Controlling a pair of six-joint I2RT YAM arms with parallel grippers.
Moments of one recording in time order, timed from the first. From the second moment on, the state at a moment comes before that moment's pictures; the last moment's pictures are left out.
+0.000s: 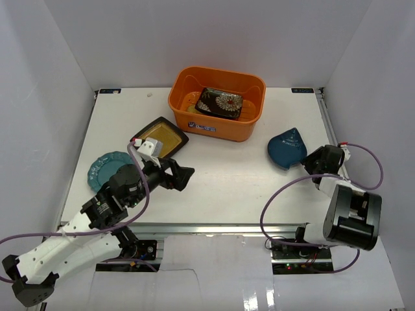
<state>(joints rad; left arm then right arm) -0.88 0.67 0.77 -0.27 -0.18 -0.41 -0.26 1.29 0.48 0.15 0.00 0.61</state>
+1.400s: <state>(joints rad) -0.81 0.66 0.71 -0.37 -0.31 -0.37 0.33 1.97 1.86 -0.02 -0.03 0.48</state>
